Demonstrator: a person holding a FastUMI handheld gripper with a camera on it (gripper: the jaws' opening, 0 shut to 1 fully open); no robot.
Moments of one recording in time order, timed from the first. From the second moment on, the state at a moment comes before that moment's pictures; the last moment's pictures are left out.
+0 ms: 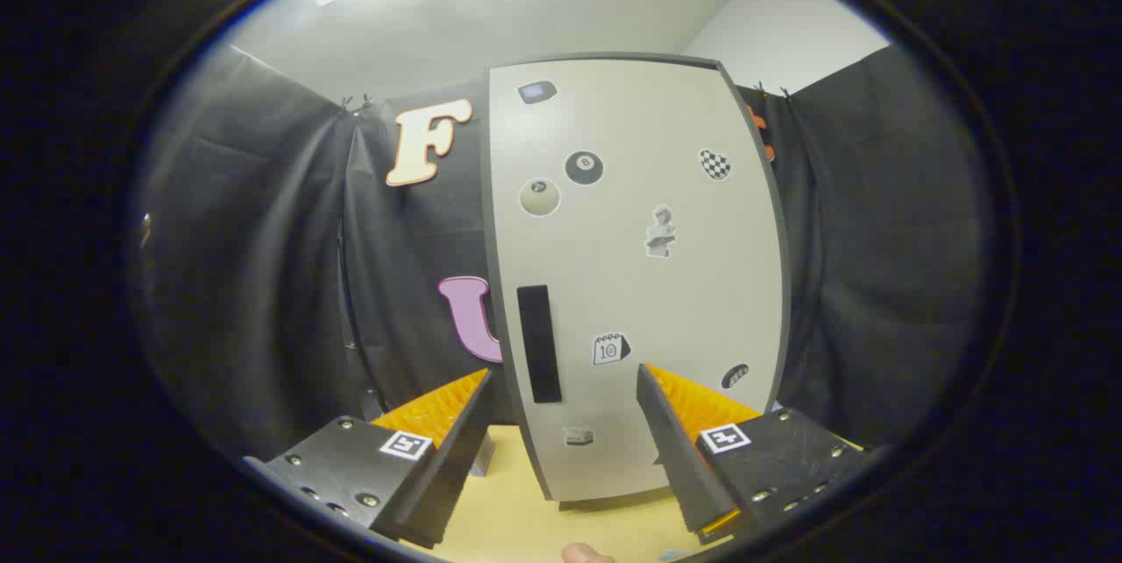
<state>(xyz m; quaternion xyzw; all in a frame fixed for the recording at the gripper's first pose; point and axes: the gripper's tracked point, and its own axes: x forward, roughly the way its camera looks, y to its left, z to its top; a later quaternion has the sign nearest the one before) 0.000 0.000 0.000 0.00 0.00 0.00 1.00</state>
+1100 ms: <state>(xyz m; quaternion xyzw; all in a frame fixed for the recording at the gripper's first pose) 0.108 0.027 -0.029 -0.02 0.02 0.02 1.00</state>
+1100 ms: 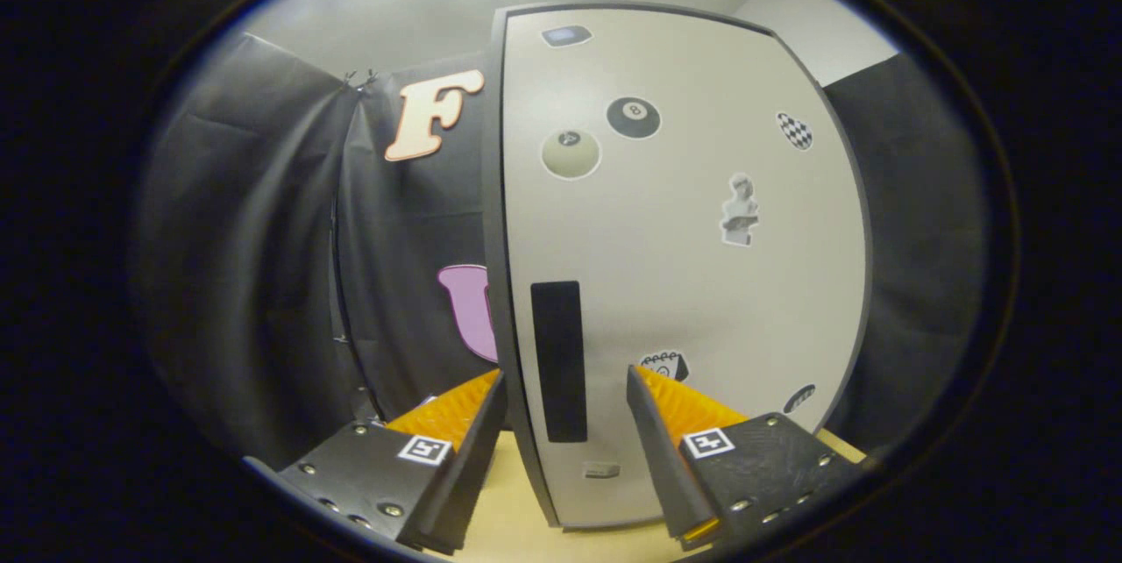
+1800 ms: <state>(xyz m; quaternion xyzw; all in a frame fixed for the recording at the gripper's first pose) 0.140 0.028 -0.055 -0.04 0.05 -0.02 1.00</state>
